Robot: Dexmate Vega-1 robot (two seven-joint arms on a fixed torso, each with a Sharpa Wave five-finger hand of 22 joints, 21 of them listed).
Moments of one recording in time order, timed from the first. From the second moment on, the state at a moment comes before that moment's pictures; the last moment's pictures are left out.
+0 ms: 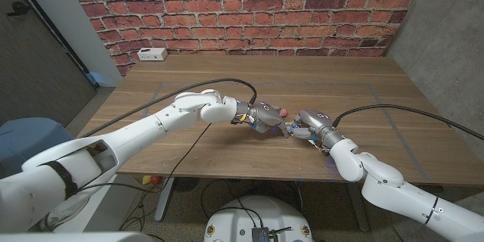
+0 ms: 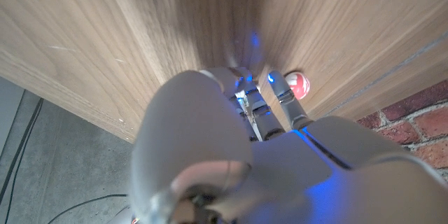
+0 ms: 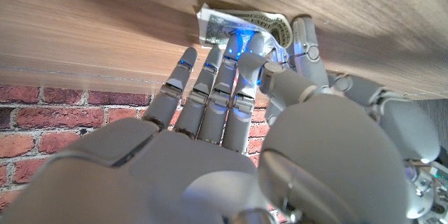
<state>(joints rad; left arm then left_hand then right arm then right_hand) 0.45 0.64 0.94 -1.52 0.84 -0.55 -0.33 1.17 0.15 0.66 -0.03 0.35 0.29 -0.15 0.17 0.19 0.27 -0.07 0.20 0.22 0.28 -0.04 0.20 0.32 -0.17 0.11 1.36 0.16 -1.13 -0.91 -0.63 -2.01 -0.48 -0.36 -0.21 0.72 -0.08 1.14 -0.19 0.37 1.26 0.09 0.18 0.17 1.11 0.10 0.21 0.18 0.77 -0.09 0.22 0.23 0.59 0.05 0.22 0.18</state>
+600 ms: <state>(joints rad) 0.59 0.67 0.81 -1.52 0.96 -0.53 0.18 0.88 0.12 0.54 0.00 0.26 0.01 -0.22 0.17 0.18 -0.02 -0.09 0.20 0.21 0.06 -0.03 0.20 0.28 -0.17 0.10 1.17 0.17 -1.15 -0.92 -0.63 -2.02 -0.47 -0.36 -0.23 0.73 -0.07 1.11 -0.18 0.35 1.17 0.09 0.16 0.17 1.09 0.12 0.19 0.19 0.75 -0.07 0.22 0.25 0.59 0.05 0.22 0.18</state>
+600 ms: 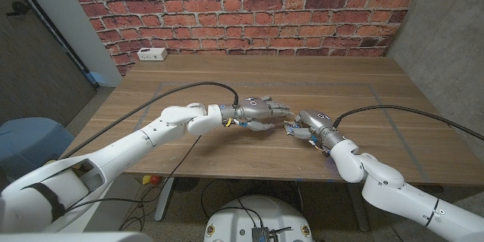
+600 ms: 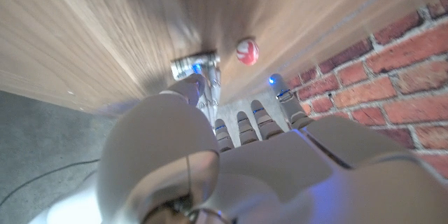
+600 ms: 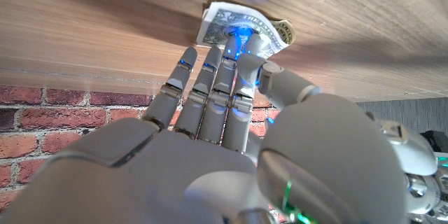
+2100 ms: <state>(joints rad) 0.70 0.61 0.63 -1.32 0.35 -0.72 0.51 0.66 0.10 0.47 0.03 0.19 0.08 -0.22 0.19 0.18 0.03 -0.07 0.22 0.20 0.07 -0.04 0.21 0.24 -0.17 0.06 1.12 0.17 -1.32 -0.78 -0.38 -1.89 -0.23 0.12 -0.62 0.39 0.03 0.63 -0.10 0.20 0.51 -0.03 0.17 0.18 0.45 0.09 0.18 0.20 0.39 0.03 0.18 0.34 0.46 0.06 0.22 0.19</state>
